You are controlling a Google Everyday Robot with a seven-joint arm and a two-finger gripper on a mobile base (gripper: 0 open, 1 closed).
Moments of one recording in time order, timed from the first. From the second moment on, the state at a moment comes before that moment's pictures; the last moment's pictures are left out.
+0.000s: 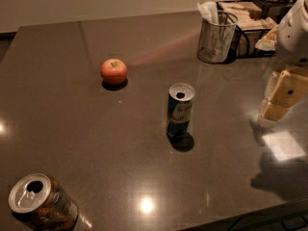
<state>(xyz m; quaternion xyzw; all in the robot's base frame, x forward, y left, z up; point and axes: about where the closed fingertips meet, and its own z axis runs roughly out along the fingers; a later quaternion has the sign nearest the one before) 0.438 -0.217 0.976 -0.60 0.78 -0.03 0.16</state>
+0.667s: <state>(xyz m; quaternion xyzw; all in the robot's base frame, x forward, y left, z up) 0.440 -0.212 0.977 -0.60 0.78 -0.02 0.16</state>
